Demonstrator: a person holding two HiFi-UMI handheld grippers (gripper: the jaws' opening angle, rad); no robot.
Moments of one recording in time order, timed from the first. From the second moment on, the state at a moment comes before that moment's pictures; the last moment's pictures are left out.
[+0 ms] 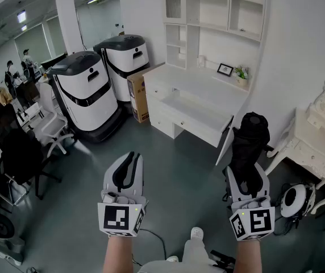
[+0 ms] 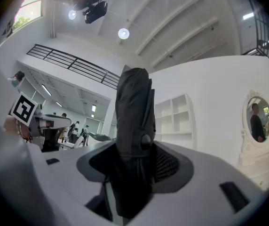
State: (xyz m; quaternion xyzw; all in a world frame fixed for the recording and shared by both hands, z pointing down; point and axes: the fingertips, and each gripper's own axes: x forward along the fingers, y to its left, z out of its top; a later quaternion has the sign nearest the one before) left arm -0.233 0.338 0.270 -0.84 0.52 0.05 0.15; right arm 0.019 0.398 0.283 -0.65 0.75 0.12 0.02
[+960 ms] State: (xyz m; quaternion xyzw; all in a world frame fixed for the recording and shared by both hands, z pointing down) left arm -0.130 0.200 0.260 -0.82 0.55 0.05 0.15; right arm 0.114 0.236 0.284 -0.60 0.79 0.13 -0.01
